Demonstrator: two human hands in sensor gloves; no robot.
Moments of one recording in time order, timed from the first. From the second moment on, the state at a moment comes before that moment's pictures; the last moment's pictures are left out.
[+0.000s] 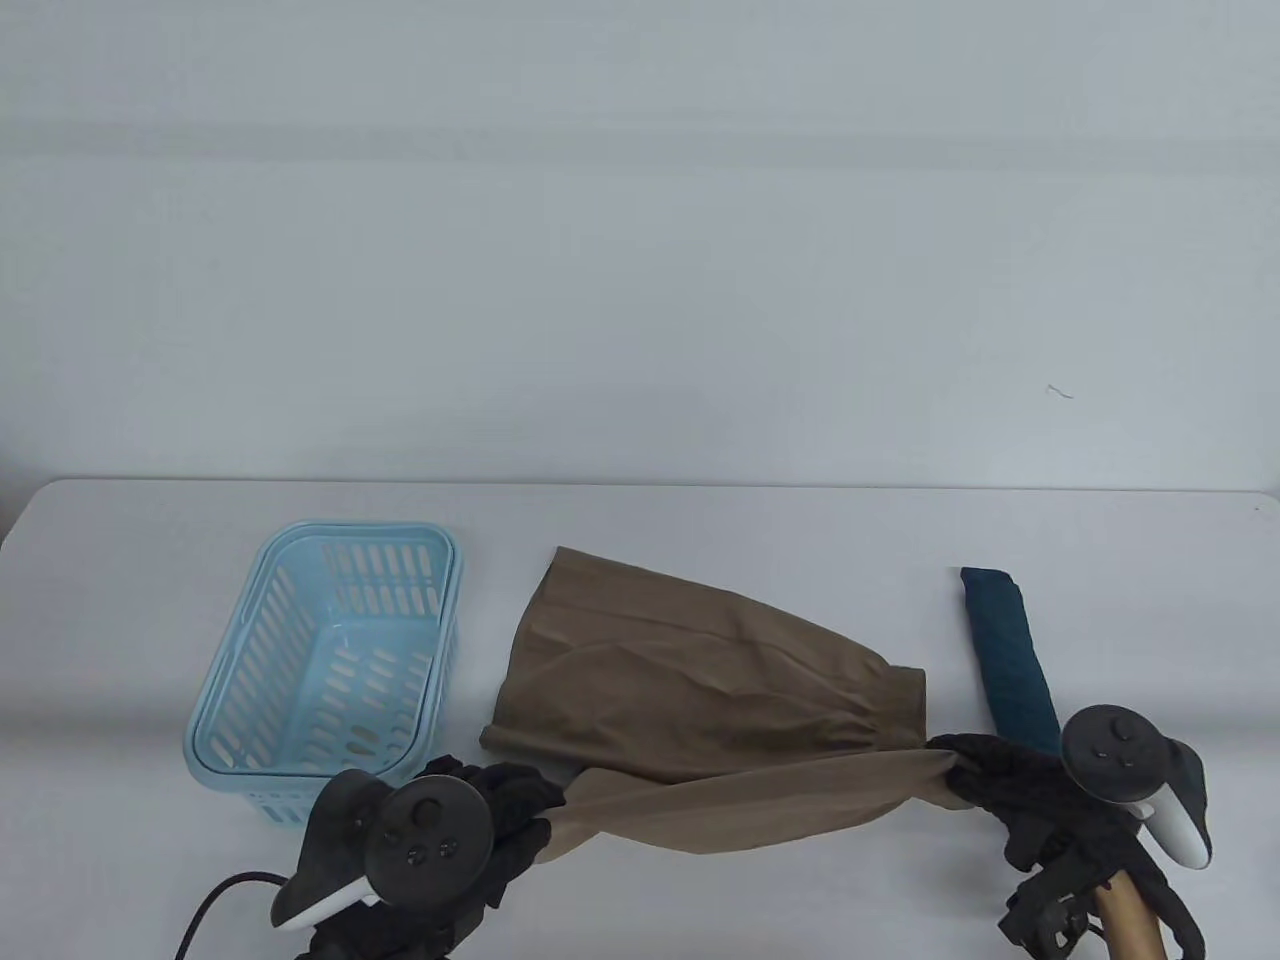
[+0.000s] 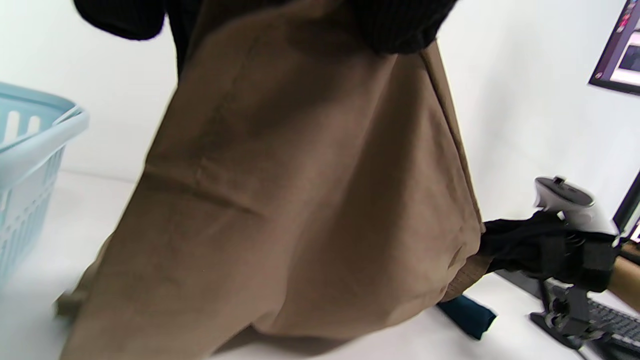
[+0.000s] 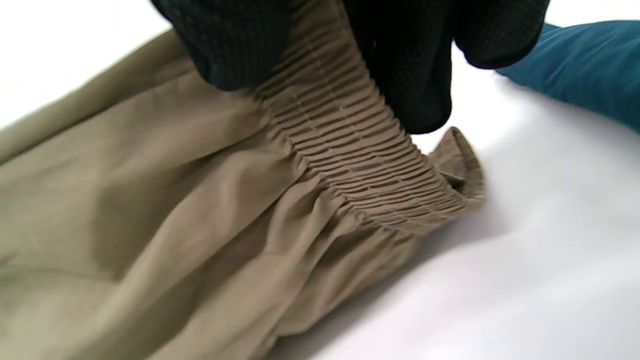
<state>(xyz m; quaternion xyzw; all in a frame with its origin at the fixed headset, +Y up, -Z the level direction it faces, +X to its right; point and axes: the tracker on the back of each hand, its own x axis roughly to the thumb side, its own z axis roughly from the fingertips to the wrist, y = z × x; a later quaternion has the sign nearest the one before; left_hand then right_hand) -0.166 -0.561 -0.248 0.00 -0.26 0.18 0.95 0.326 -0.682 -0.336 0.10 0.08 0.90 0.41</state>
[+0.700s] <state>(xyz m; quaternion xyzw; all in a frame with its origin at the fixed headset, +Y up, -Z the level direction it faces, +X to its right) -0.152 -0.563 -0.381 -0.09 -0.08 0.07 0.99 0.316 -0.674 -0.386 0.01 0.08 0.93 0.35</state>
